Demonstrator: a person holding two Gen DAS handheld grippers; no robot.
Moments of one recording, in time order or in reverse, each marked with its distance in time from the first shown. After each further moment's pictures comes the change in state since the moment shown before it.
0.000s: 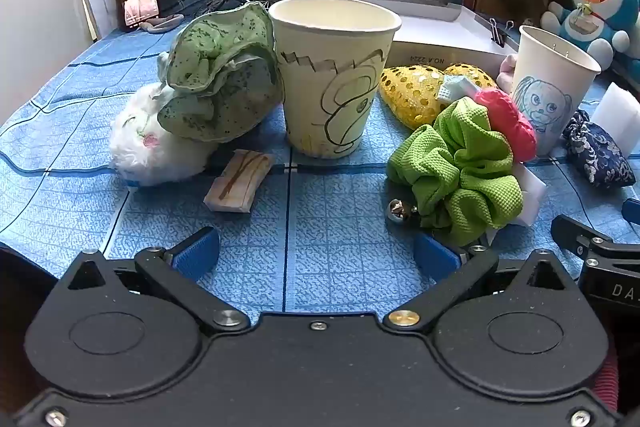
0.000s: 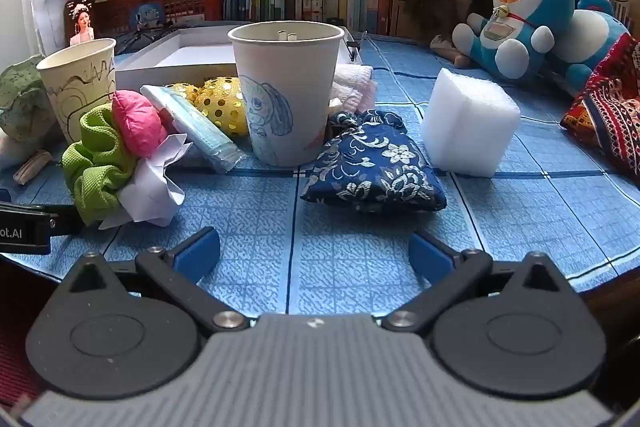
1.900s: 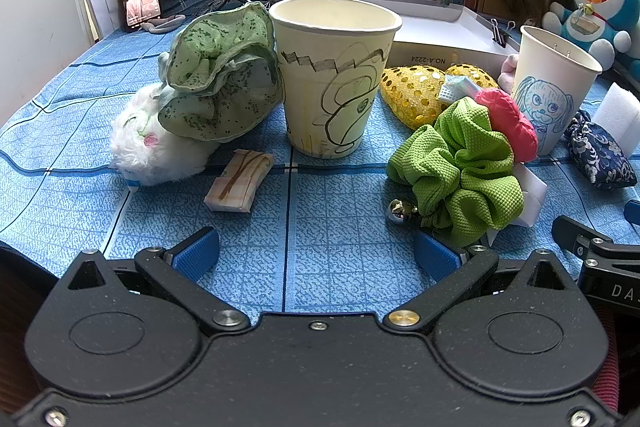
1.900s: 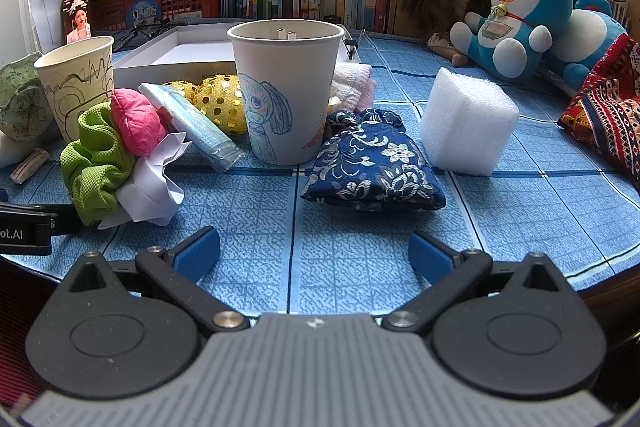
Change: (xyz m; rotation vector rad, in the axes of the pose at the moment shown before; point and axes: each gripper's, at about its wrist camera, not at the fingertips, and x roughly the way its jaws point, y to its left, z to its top) left arm -0.001 -0.001 0.001 0.002 0.002 0.005; right arm -0.002 0.002 0.002 0.001 0.004 0.000
